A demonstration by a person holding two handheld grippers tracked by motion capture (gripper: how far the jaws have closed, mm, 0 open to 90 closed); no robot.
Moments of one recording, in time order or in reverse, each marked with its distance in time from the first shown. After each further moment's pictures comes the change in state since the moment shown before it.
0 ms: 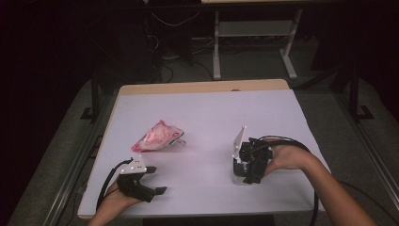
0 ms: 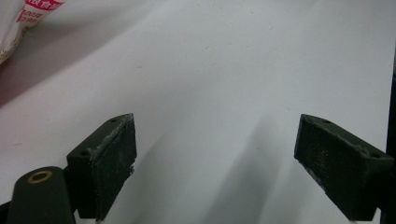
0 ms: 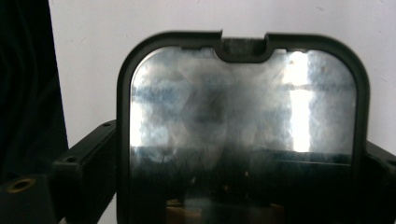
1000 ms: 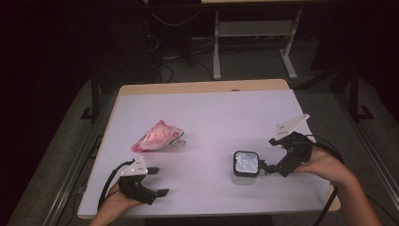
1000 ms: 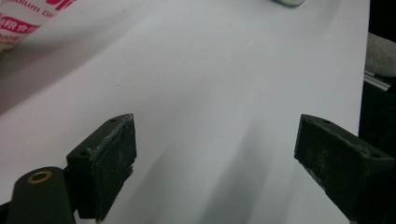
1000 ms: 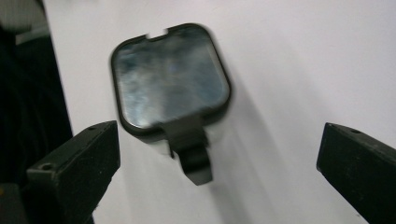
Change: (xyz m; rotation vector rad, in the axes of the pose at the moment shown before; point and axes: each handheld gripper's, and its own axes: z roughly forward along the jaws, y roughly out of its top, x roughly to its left) left arm -0.010 0.006 -0.001 -0.036 -0.044 0.026; right arm 0.009 -0.093 -0.054 -0.440 -0.106 0.359
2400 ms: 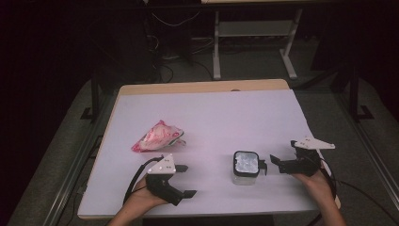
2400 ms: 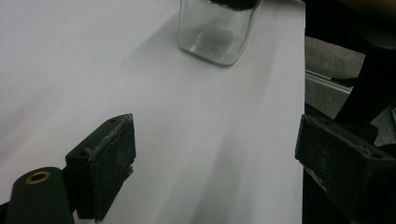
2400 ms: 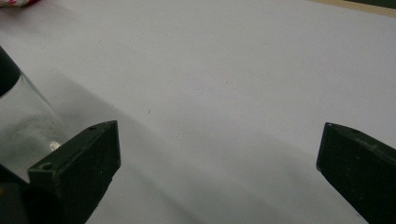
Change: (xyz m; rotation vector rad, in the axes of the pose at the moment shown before) left arm -0.039 0.056 0.046 -0.051 -0.142 0.094; right arm -0.018 -0.092 0.041 -0.359 -0.454 0.341
